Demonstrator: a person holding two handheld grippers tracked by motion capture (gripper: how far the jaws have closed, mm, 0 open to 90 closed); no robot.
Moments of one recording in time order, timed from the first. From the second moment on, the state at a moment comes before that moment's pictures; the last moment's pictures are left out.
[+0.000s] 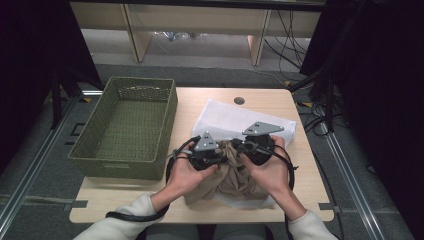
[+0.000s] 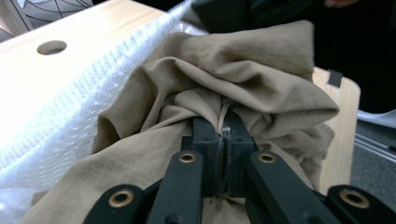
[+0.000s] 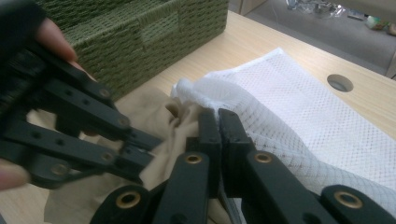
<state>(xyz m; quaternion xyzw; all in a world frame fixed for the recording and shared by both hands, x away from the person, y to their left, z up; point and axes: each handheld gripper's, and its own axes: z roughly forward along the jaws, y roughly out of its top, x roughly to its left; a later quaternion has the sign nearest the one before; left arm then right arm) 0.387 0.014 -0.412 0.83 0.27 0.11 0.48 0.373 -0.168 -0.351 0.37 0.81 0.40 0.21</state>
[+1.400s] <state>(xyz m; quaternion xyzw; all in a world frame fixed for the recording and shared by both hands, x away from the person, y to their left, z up) 0.370 0.017 -0.446 0.85 0.23 0.16 0.45 0.384 -0.175 -0.365 0.38 0.82 0.38 0.19</state>
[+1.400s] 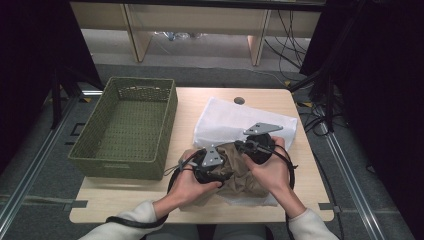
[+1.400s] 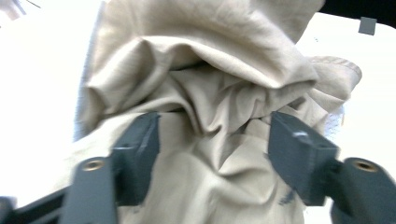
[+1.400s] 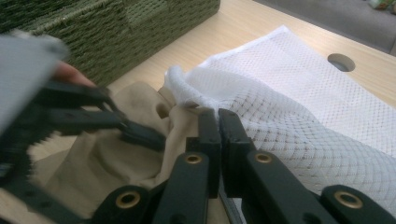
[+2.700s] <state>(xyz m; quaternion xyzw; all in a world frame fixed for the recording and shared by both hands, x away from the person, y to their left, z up) 0.373 0.030 -0.496 0.90 0.23 0.16 0.33 0.383 -0.170 -0.368 0.38 0.83 0.37 0.18</state>
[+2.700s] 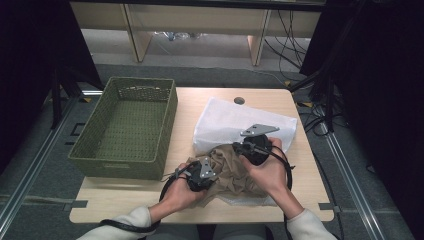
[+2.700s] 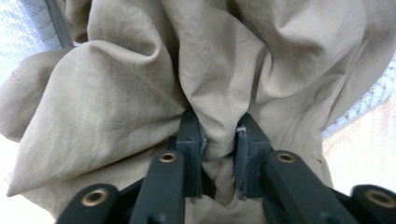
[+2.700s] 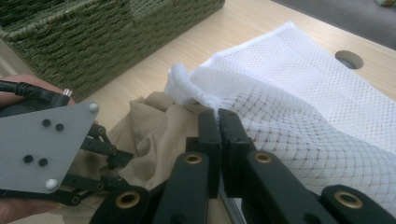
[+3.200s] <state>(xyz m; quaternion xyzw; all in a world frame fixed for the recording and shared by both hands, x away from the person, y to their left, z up) 0.371 0.032 -0.482 0.86 0.26 0.10 0.42 0.380 -0.169 -0.364 0.39 0.82 0.38 0.19</state>
